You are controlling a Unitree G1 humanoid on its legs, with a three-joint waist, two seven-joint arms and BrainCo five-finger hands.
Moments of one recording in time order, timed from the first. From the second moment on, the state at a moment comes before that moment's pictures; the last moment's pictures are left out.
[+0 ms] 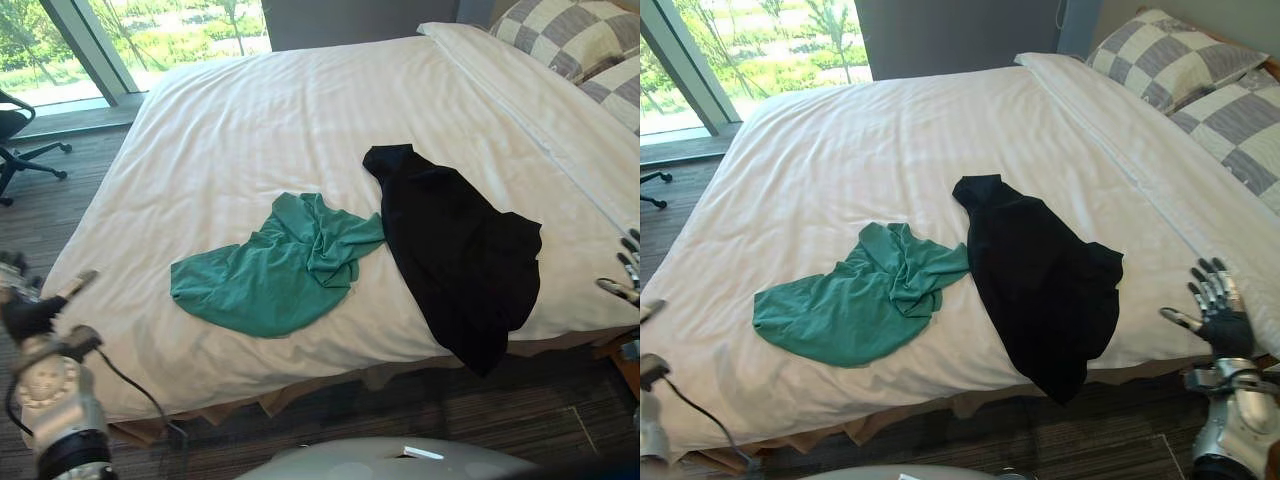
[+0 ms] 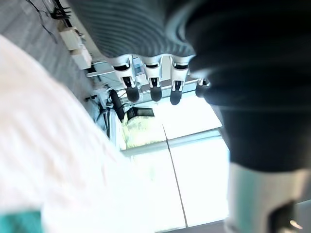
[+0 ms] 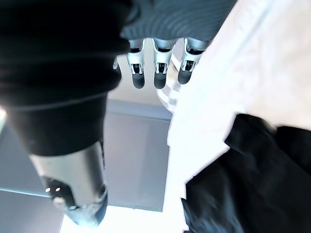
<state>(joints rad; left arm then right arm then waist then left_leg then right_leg) 0.08 0.40 0.54 0.52 -0.40 -0.38 -0.06 0.01 -0.49 -0.54 0.60 0.33 -0.48 0.52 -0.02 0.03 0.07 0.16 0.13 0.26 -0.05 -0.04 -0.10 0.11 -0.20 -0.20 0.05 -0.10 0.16</state>
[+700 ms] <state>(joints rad) 0.10 0.33 0.35 0.41 0.12 -0.29 0.13 0.11 -0.38 -0.34 0.33 0.21 -0.38 0.45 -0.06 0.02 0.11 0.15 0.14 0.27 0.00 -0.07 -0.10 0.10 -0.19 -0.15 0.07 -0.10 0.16</state>
